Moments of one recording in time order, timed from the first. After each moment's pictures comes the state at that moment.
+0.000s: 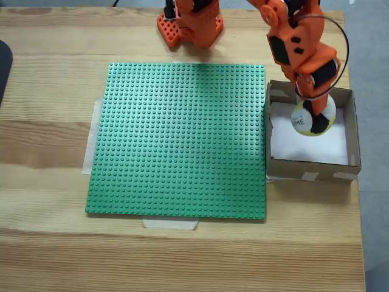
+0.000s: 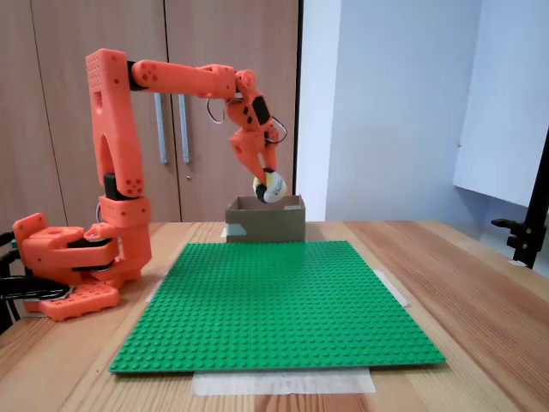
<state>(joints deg) -47.5 92.5 82.1 61.9 5.2</state>
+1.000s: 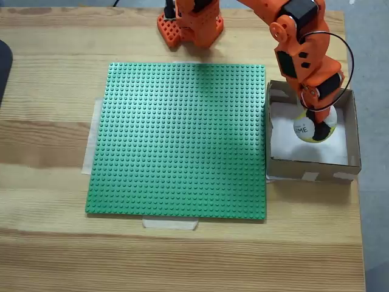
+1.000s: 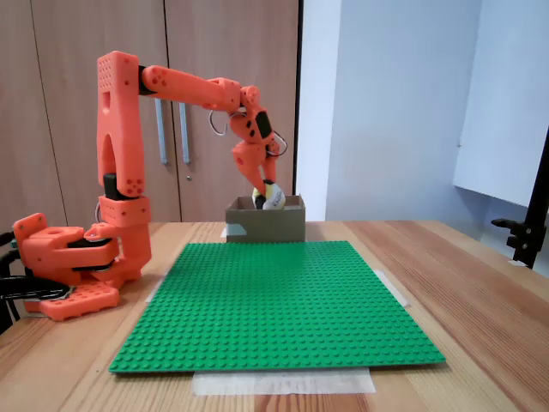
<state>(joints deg) -48.5 87.9 83.7 58.4 5.4</state>
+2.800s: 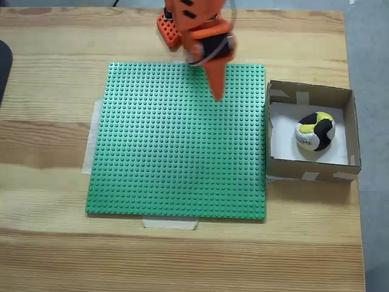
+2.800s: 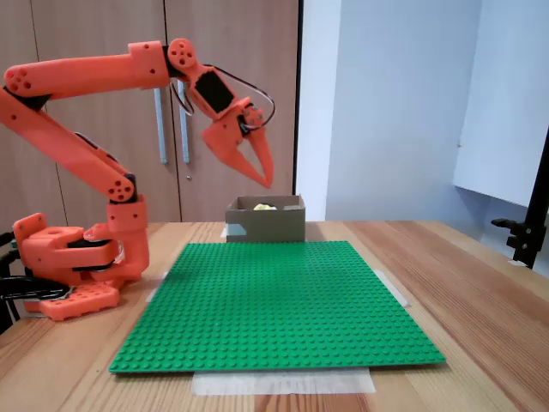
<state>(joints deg) -19.4 142.1 124.0 58.6 -2.5</state>
